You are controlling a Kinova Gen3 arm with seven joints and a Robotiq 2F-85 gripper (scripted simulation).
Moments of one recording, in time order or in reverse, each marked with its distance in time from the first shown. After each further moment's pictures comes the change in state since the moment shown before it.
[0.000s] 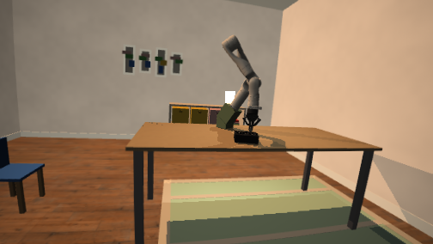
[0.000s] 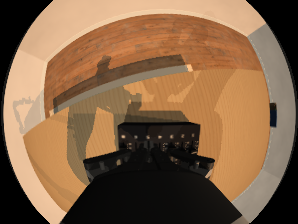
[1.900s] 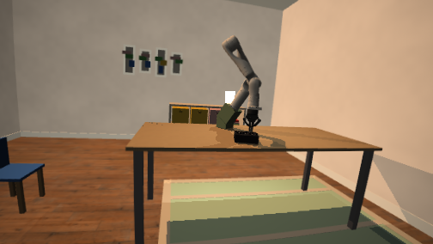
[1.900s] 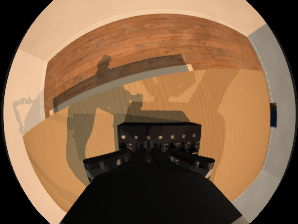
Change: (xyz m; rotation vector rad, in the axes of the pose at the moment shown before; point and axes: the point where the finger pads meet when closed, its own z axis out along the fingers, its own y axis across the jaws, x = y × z) arm 0.000 -0.001 0.003 0.001 -0.001 -0.001
